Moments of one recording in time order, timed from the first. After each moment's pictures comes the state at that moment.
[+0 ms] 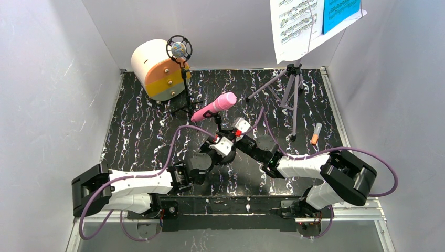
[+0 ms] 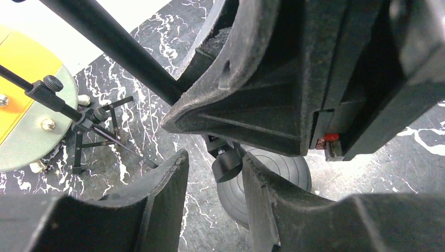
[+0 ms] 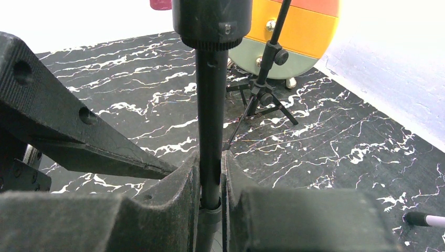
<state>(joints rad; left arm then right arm) -1.23 1.16 0.48 0.46 -0.72 0.23 0.98 1.43 0.49 1.01 -0.02 -0.11</state>
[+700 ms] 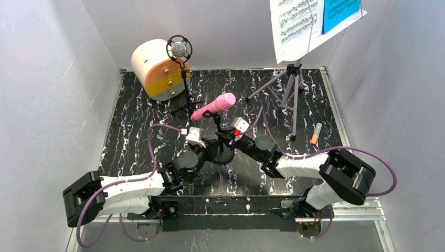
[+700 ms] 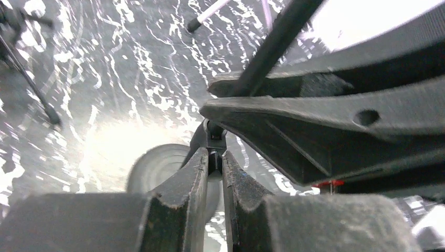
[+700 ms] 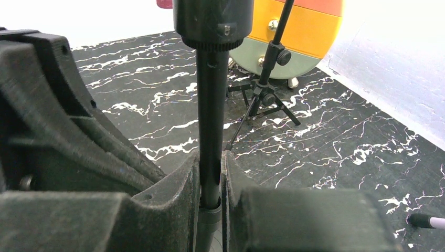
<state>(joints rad) -1.13 1.07 0.37 0.56 -0.67 -0.37 0.98 1.44 0.50 1.01 -0.02 -0.11</state>
